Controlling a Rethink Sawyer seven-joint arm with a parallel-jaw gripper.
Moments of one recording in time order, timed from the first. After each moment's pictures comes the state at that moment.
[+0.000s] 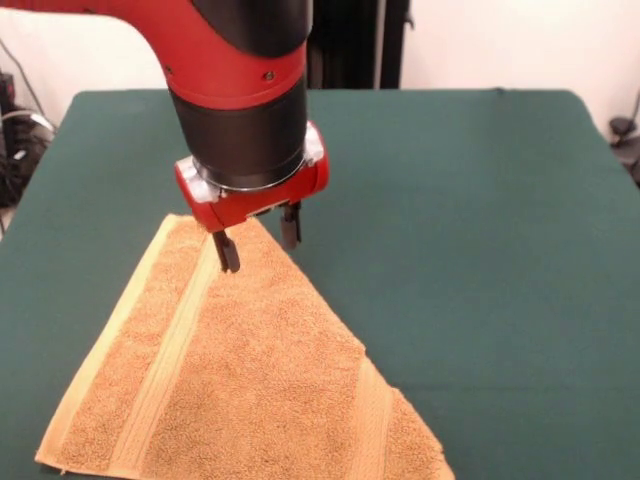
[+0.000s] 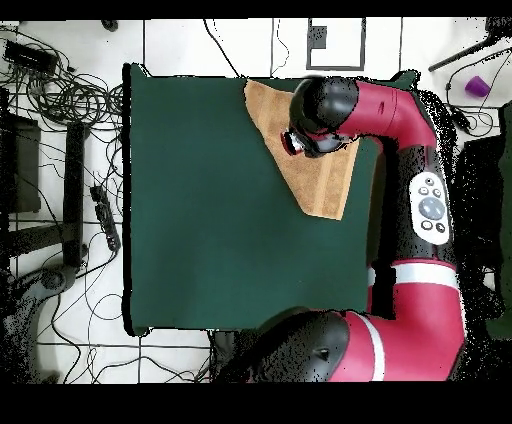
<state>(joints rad) -0.40 -0.34 0.32 0.93 -0.34 1.21 1.18</state>
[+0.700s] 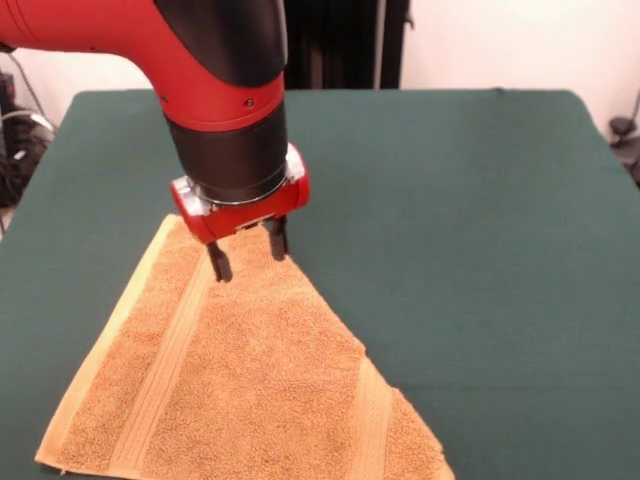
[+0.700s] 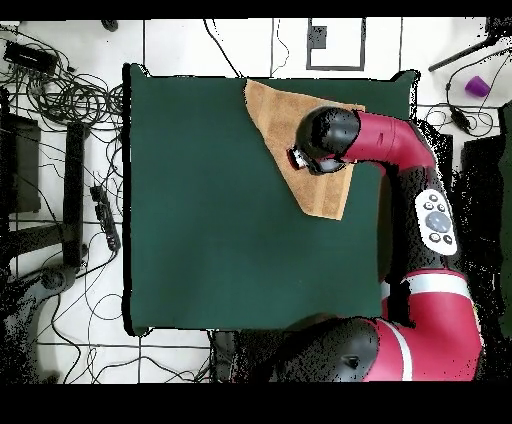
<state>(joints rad) -0.46 -0.35 0.32 1.09 -0.32 1.05 1.18</state>
